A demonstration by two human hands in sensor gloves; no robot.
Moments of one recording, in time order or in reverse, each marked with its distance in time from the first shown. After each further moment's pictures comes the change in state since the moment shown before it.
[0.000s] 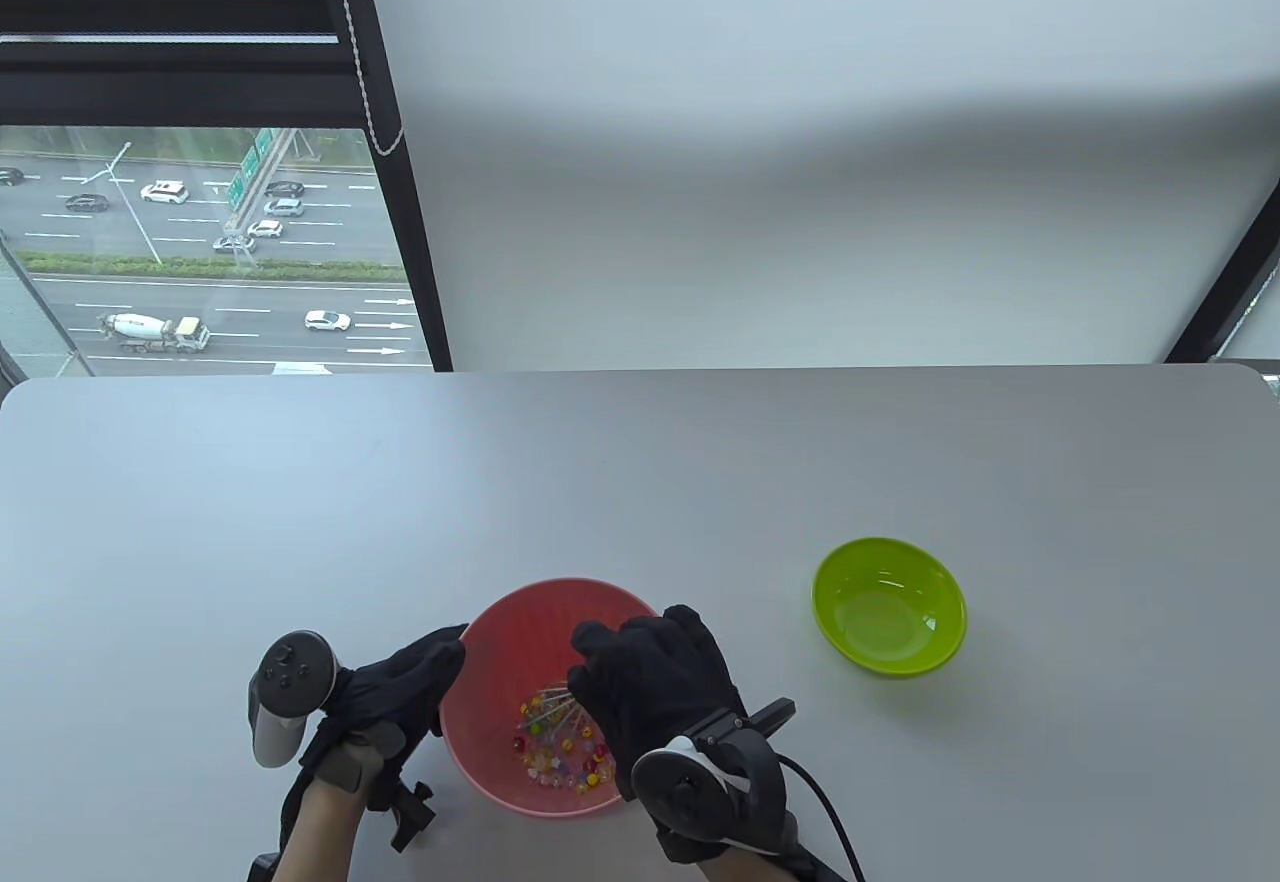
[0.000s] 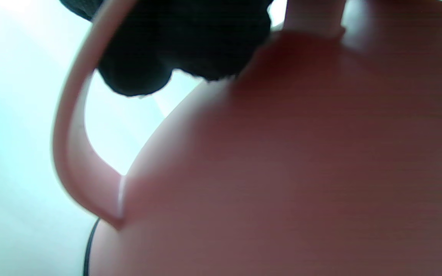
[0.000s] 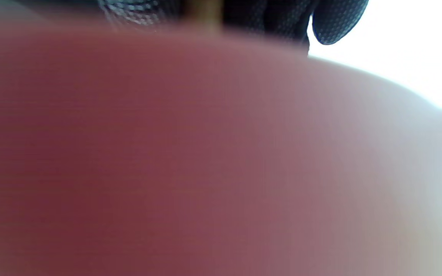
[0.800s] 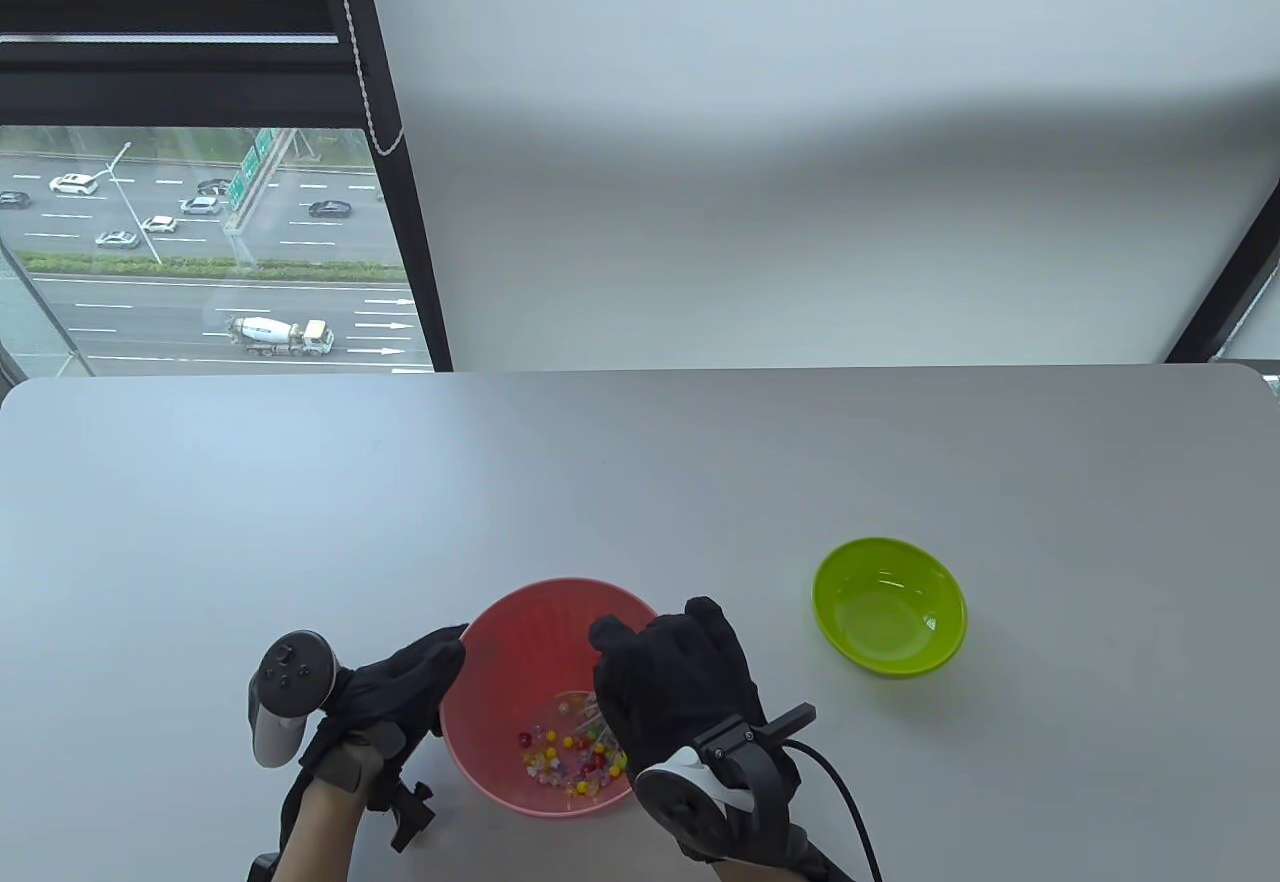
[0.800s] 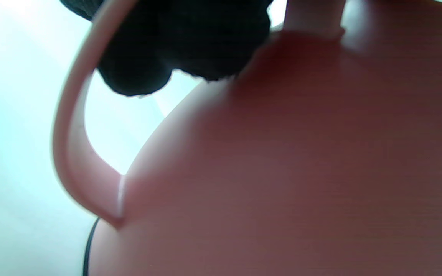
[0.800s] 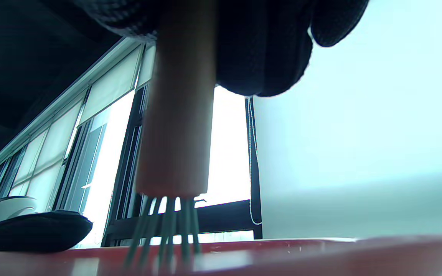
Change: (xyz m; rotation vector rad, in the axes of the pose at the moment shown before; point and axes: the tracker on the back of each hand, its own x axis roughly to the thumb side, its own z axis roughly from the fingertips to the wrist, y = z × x) left_hand 0.000 0.000 0.000 -0.002 0.001 0.003; right_hand -0.002 -0.013 0.001 -0.080 -0.009 0.065
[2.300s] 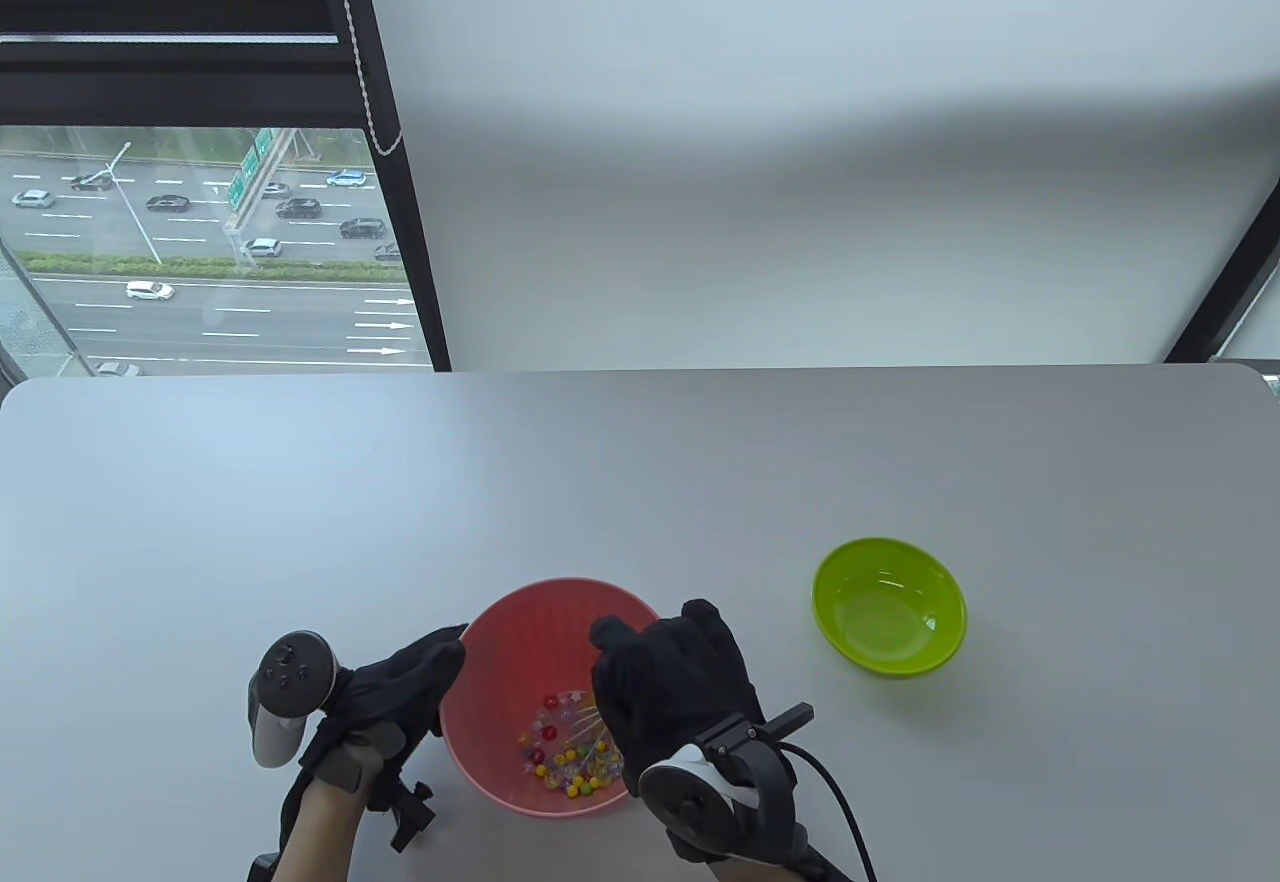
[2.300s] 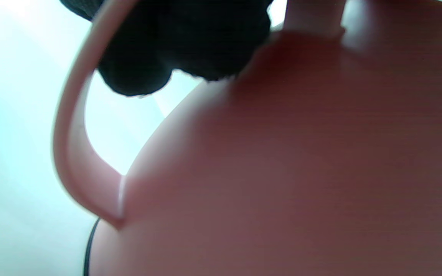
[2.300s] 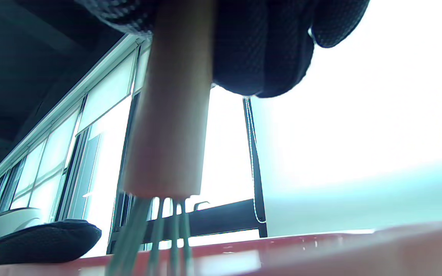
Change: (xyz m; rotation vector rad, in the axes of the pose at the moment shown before) left_hand 0.000 0.000 0.000 0.001 -0.001 -0.003; right_hand -0.002 0.003 0.000 0.006 0.026 -0.056
